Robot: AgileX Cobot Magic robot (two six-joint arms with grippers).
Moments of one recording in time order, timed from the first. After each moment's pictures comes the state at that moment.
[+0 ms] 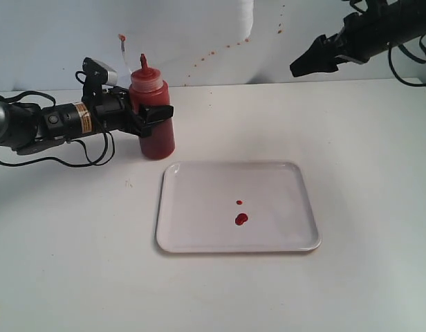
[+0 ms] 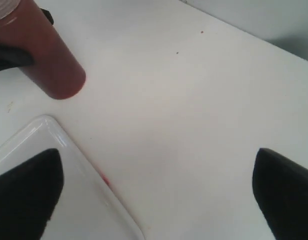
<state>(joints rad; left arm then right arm) -0.07 2.34 -1.40 1.12 -0.89 -0.77 -0.05 2.24 -2.00 0.84 1.11 -1.04</state>
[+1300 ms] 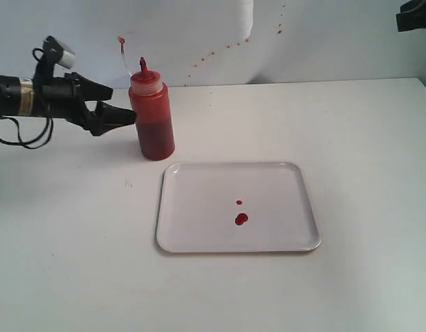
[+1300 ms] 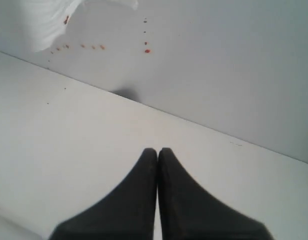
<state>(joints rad) 0.09 2.15 -1.40 1.70 -0.93 -1.19 -0.13 1.61 -1.32 0.89 0.51 -1.19</state>
